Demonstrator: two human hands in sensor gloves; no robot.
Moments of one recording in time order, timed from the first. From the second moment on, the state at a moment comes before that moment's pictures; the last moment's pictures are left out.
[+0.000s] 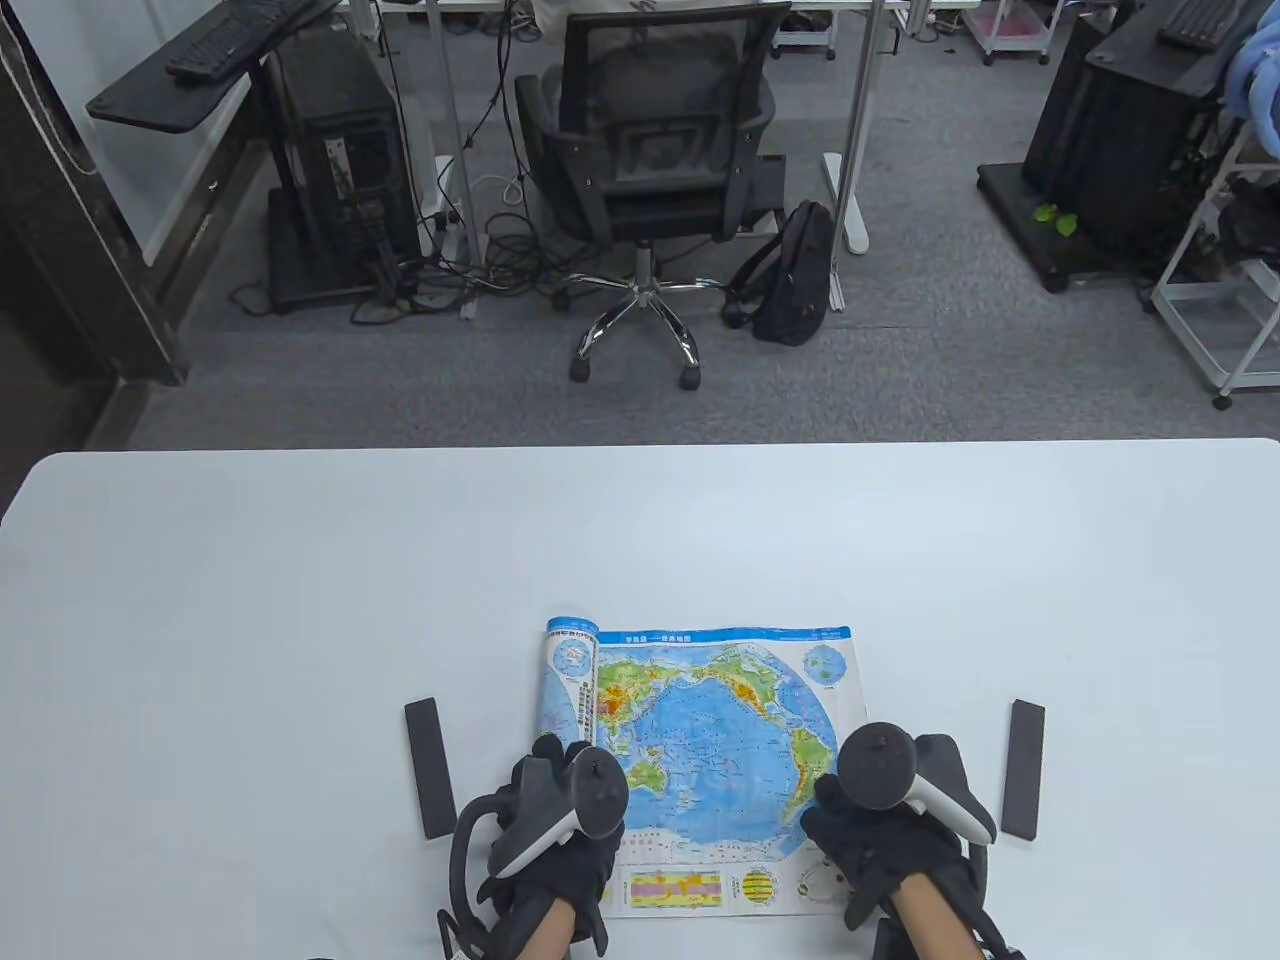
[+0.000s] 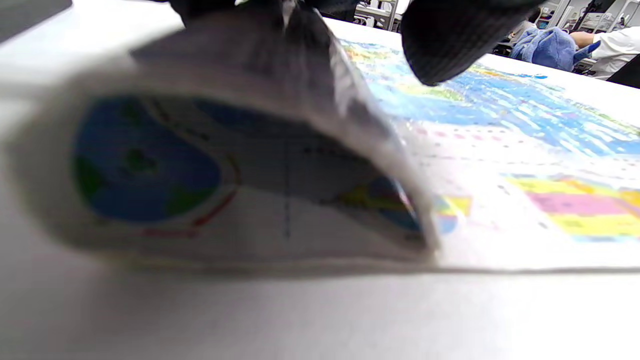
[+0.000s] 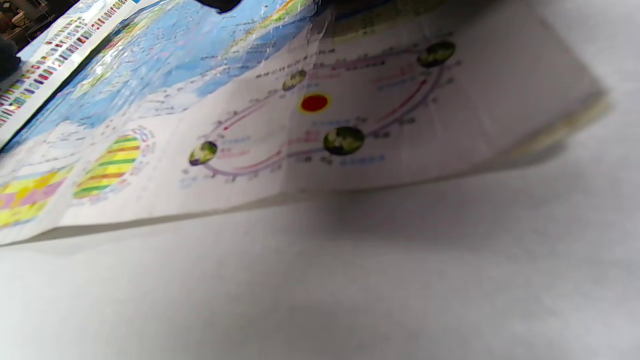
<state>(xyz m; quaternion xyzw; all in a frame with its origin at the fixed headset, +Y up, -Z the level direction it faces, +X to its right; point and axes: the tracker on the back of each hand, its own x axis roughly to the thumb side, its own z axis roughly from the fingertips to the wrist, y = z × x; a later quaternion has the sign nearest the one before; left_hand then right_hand) -0.094 -0.765 -0.298 -0.19 -0.06 0.06 0.98 0.202 -0.763 -0.311 0.08 0.26 0.95 0.18</state>
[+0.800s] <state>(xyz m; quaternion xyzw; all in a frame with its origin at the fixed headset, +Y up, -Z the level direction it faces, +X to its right) -0.102 -0.747 -0.301 -0.14 -0.11 0.02 0.98 0.201 -0.768 -0.312 0.06 0.28 0.95 0.13</state>
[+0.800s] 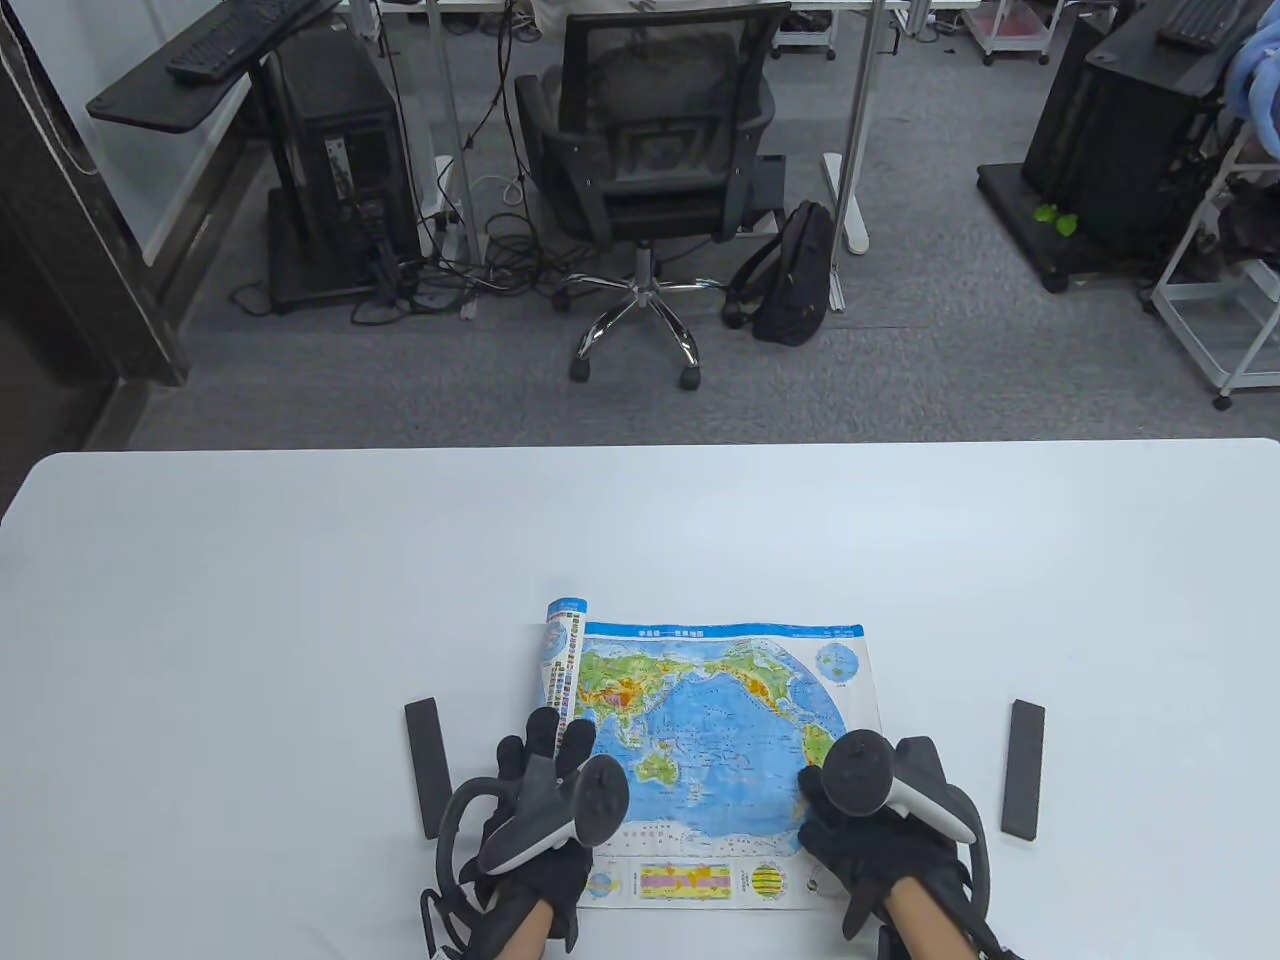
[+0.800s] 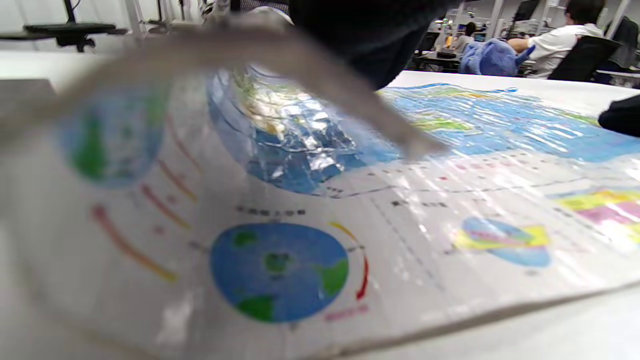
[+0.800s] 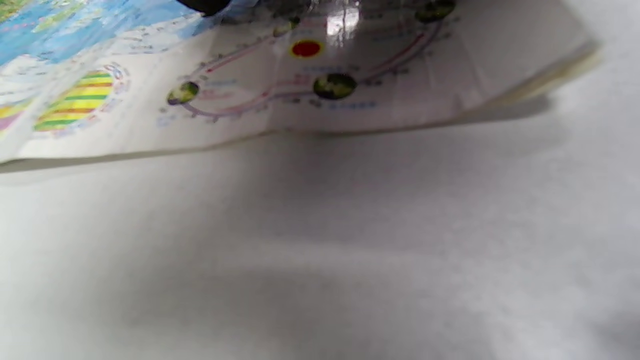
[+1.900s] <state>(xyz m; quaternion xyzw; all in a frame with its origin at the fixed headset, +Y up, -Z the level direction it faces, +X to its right) -0.140 -0.779 -0.314 -0.21 0.03 0.07 0.97 0.218 -0.767 -0.313 0.03 0.28 0.95 0.12</state>
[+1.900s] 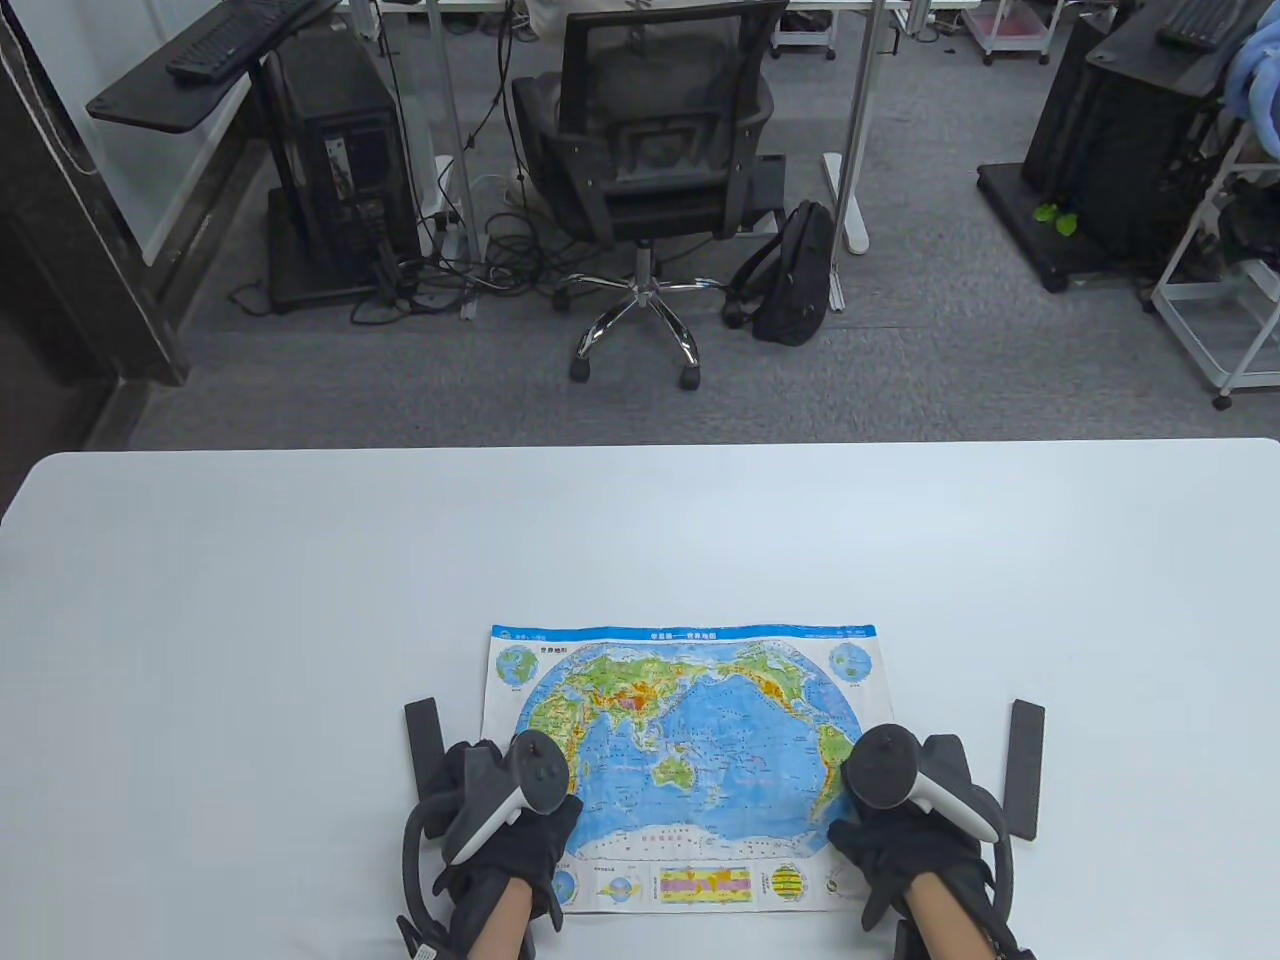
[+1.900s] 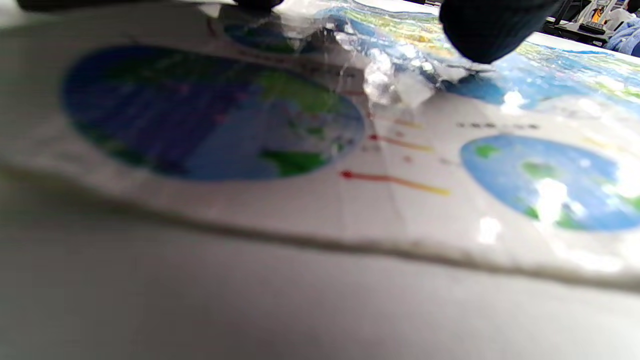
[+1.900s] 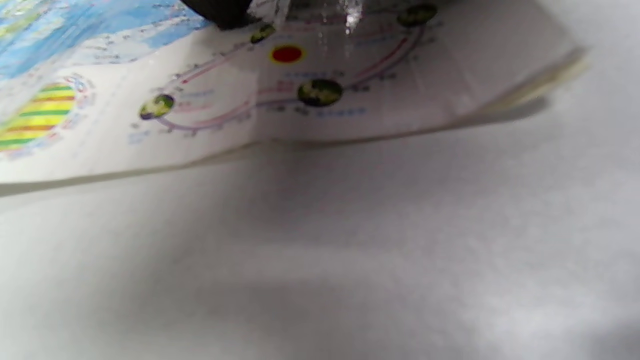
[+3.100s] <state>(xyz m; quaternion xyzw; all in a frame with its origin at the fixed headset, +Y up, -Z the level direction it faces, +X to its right) 0.069 -0.802 -0.358 -0.37 -0.15 0.10 0.91 0.222 -0.767 -0.315 0.03 0.29 0.95 0.14</state>
